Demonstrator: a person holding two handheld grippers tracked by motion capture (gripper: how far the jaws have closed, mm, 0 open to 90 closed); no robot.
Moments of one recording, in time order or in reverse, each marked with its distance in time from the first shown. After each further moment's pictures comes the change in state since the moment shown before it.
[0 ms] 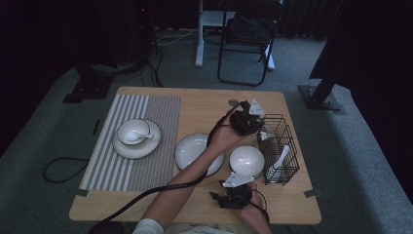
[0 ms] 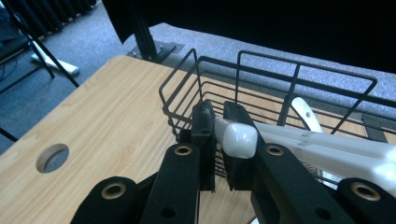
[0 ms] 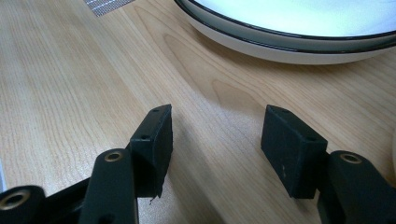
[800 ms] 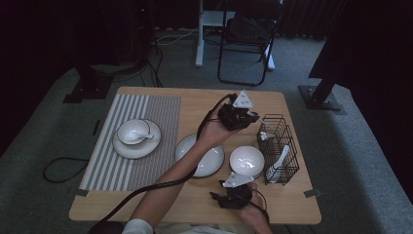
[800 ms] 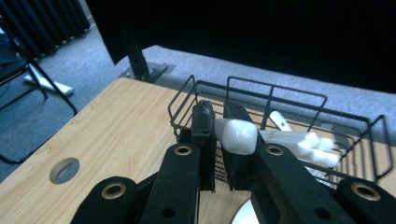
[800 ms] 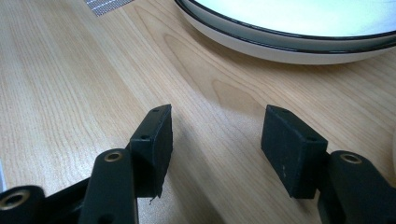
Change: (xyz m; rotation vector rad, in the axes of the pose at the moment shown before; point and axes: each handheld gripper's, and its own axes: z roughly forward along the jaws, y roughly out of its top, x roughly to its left) left arm 0.015 0.002 -0.049 -0.094 -0.055 -0.002; right arm 0.000 0.000 0.000 0.000 -0.001 -0.002
